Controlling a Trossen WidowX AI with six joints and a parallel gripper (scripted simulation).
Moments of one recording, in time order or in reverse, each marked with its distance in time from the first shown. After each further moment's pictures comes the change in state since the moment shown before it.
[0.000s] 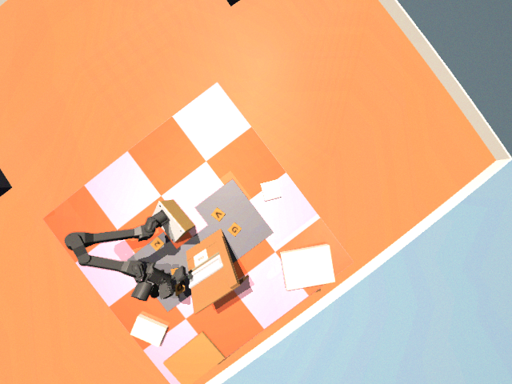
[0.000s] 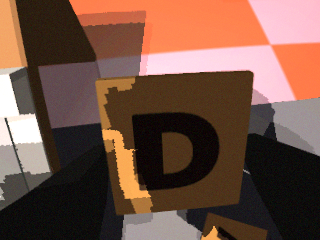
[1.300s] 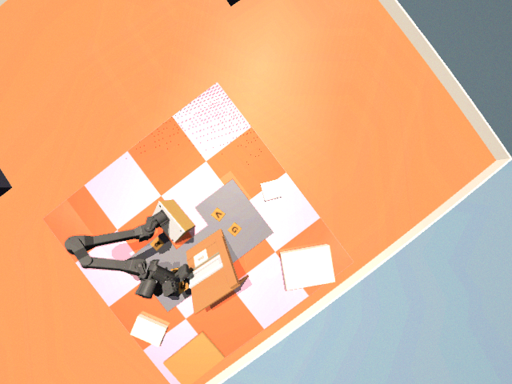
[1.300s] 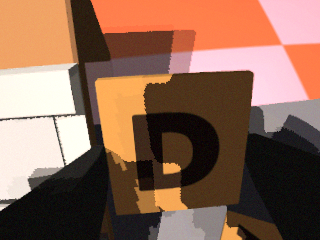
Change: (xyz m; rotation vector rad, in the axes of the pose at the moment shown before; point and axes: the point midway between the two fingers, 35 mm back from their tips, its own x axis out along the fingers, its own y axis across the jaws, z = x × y) arm 0.000 0.020 0.000 0.001 0.000 0.000
